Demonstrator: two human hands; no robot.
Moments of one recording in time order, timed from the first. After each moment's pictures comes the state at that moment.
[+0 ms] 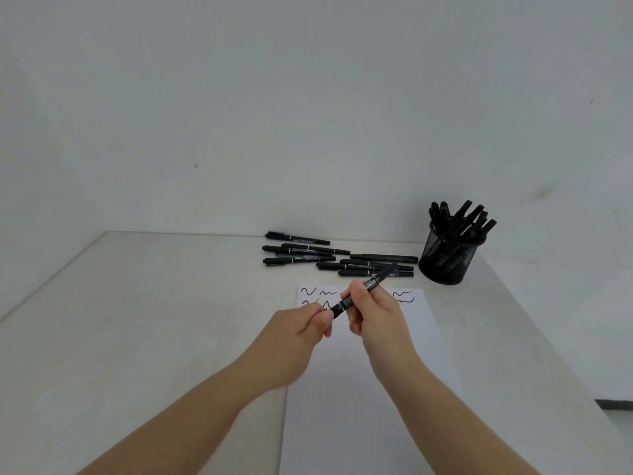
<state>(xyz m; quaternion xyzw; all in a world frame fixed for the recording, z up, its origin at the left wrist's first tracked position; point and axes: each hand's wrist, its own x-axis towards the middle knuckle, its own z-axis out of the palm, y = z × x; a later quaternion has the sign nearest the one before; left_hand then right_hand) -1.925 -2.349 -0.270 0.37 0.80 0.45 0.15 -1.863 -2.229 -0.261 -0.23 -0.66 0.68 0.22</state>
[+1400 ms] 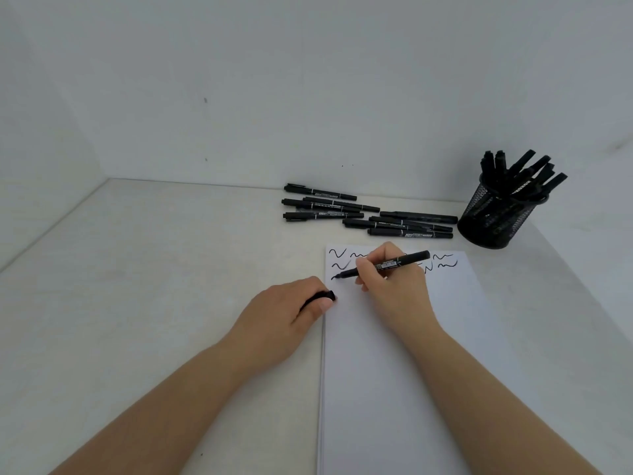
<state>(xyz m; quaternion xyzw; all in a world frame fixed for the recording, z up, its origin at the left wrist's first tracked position) -1.950 -2.387 -0.304 0.42 0.85 0.31 0.09 -1.895 -2.214 -0.310 -0.22 -0.80 0.51 0.24</state>
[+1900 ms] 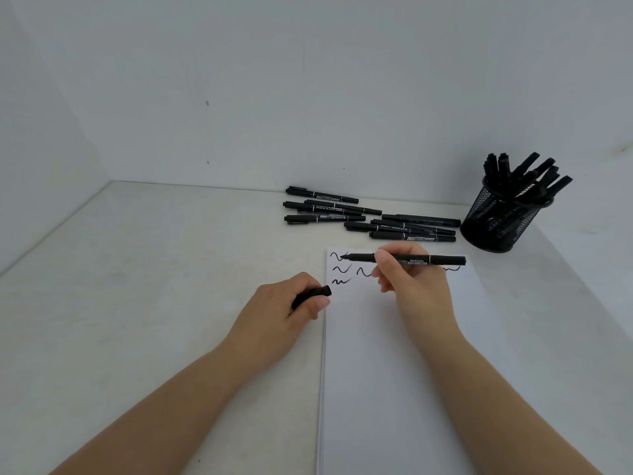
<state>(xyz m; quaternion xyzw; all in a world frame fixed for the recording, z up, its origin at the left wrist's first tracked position) -1.953 -2.387 -0.308 0.35 0.84 0.41 0.09 -1.882 -2.211 -0.294 -0.18 -0.70 0.64 0.28</state>
